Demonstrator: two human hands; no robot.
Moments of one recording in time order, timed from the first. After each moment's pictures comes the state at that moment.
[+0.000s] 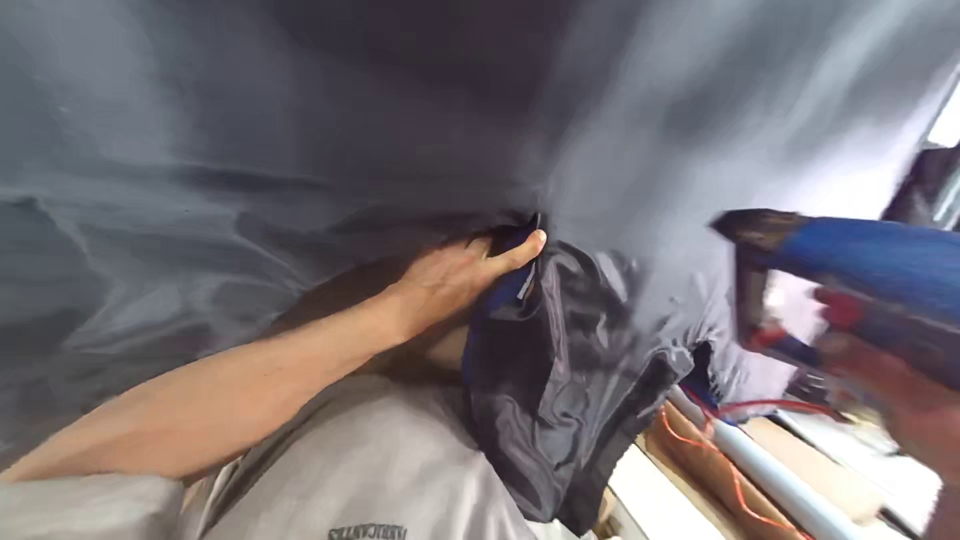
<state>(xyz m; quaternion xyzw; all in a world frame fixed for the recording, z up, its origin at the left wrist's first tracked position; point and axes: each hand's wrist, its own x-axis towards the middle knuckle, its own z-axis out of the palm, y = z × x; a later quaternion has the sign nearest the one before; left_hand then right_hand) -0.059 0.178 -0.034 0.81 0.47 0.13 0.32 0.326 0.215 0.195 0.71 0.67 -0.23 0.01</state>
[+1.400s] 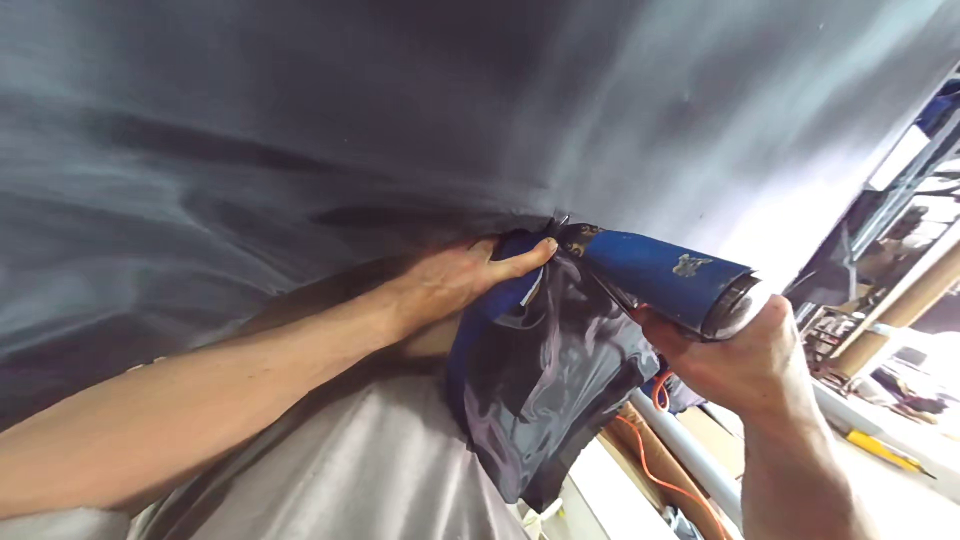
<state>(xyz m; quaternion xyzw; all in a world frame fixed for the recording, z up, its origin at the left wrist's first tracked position) -0.061 0.175 -0.051 0.78 0.43 0.19 0.41 0.191 0.243 0.131 0.58 0.78 -0.22 0.10</state>
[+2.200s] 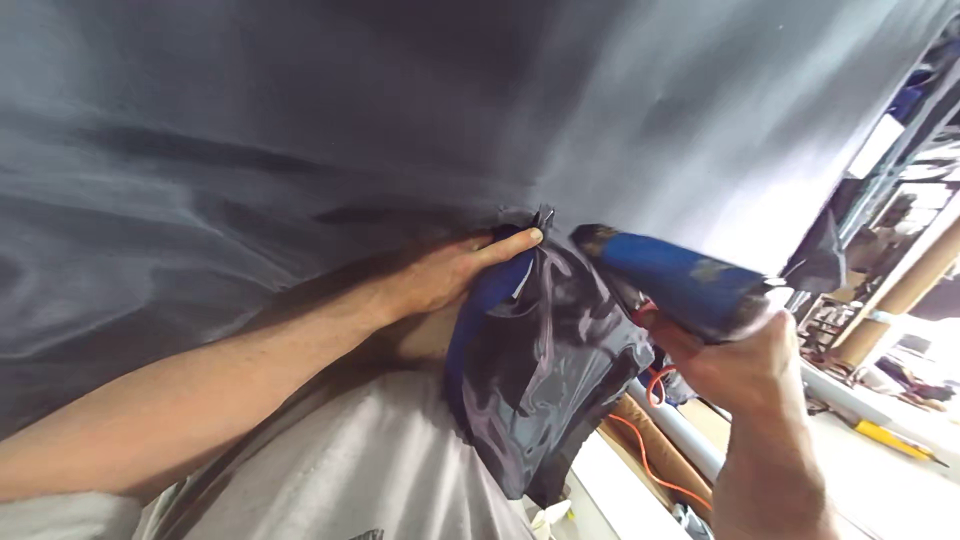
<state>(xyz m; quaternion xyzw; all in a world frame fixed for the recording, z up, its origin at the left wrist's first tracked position) -0.062 0.178 -0.078 0.77 0.37 0.28 0.44 0.205 0.222 0.146 0.64 0.74 -0.20 0.07</state>
